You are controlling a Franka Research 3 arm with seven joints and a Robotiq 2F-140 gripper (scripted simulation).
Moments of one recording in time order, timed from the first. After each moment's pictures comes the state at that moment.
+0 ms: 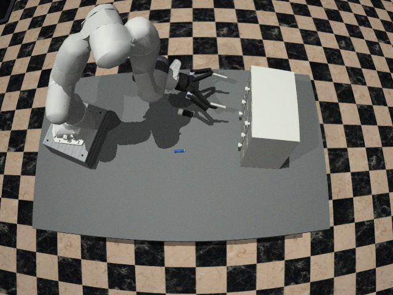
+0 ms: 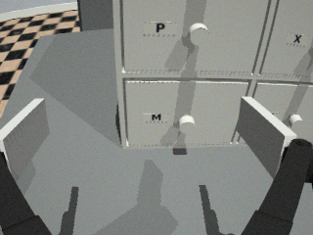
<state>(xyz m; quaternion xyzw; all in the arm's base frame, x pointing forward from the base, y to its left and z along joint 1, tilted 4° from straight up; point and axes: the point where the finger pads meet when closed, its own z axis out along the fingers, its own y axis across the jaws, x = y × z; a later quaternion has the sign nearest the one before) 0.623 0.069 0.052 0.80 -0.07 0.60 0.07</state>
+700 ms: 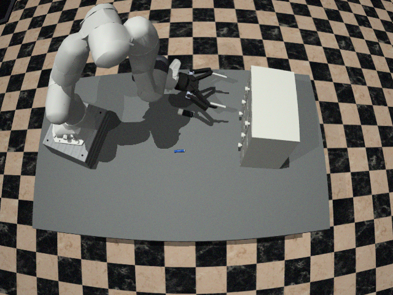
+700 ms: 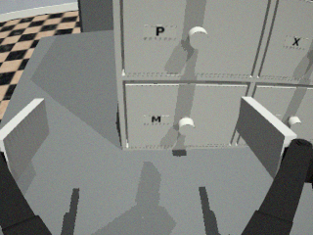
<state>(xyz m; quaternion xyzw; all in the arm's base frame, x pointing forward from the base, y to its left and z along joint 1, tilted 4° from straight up) 0.622 0.069 0.056 0.80 -0.07 0.60 0.07</state>
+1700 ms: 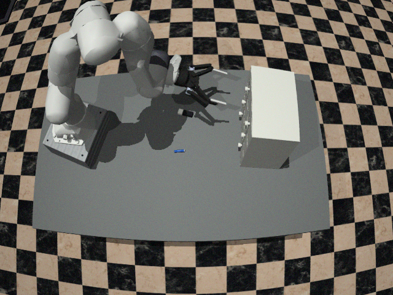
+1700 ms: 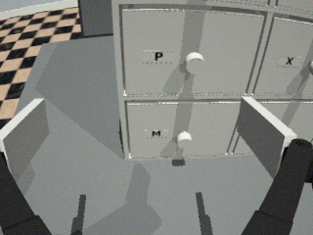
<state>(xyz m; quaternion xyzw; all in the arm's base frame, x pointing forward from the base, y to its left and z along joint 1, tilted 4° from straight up) 0.620 0.071 0.085 0.80 -0.08 0.59 0.06</state>
